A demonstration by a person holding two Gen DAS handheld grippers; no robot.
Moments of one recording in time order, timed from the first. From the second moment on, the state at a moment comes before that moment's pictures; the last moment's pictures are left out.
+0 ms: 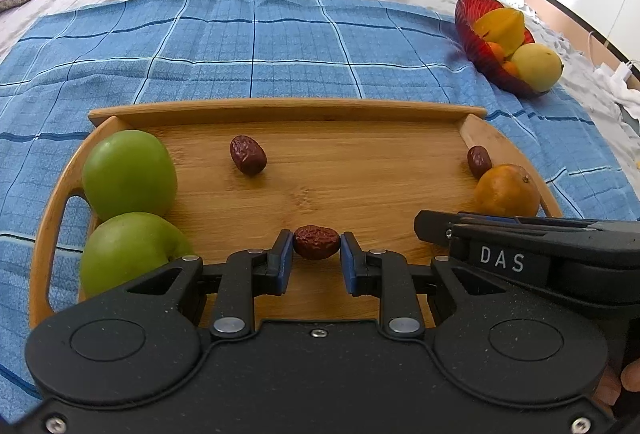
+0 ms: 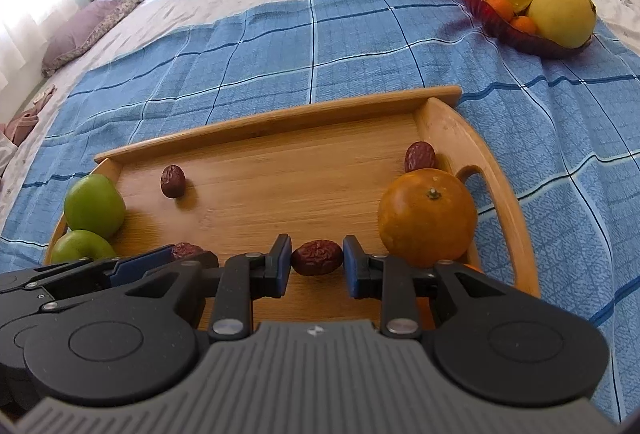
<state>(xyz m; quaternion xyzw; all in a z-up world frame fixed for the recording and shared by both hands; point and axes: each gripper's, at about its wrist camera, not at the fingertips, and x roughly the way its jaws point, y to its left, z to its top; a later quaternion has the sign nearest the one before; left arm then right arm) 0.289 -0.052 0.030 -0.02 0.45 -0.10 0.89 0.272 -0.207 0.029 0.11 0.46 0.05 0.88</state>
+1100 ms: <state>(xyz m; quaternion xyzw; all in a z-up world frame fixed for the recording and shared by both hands) 0.287 -0.048 0.031 -0.03 0.43 -0.09 0.90 0.265 -0.210 0.028 0.11 0.44 0.05 0.89</state>
